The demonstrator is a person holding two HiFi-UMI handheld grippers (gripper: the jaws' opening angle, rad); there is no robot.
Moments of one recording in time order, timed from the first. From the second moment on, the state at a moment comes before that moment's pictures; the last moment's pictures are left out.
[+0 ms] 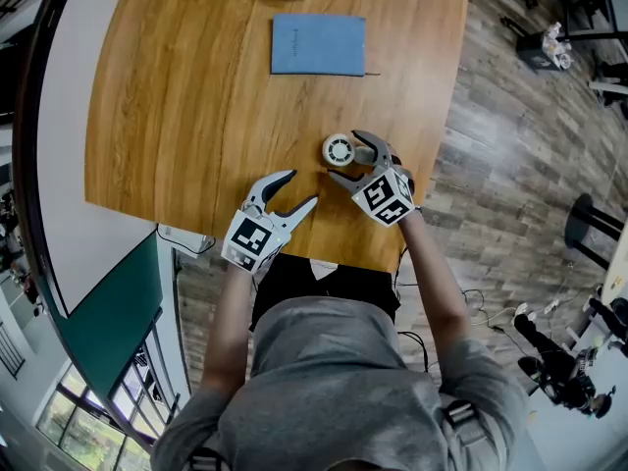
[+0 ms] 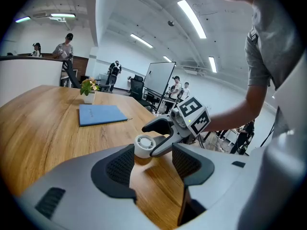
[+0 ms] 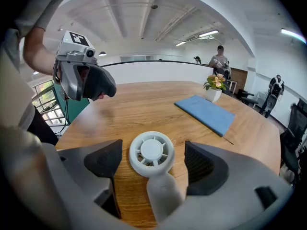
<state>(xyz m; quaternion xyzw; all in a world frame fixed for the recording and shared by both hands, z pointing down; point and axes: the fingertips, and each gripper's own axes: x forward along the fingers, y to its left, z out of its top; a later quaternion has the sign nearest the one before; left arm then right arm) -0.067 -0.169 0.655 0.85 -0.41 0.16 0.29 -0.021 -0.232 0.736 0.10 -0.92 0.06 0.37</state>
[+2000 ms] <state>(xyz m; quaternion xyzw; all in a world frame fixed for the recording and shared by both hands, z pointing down) -0.069 -0.174 0.637 0.86 -0.41 0.16 0.26 -0.031 -0.223 0.767 0.06 -0.91 0.06 0.41</state>
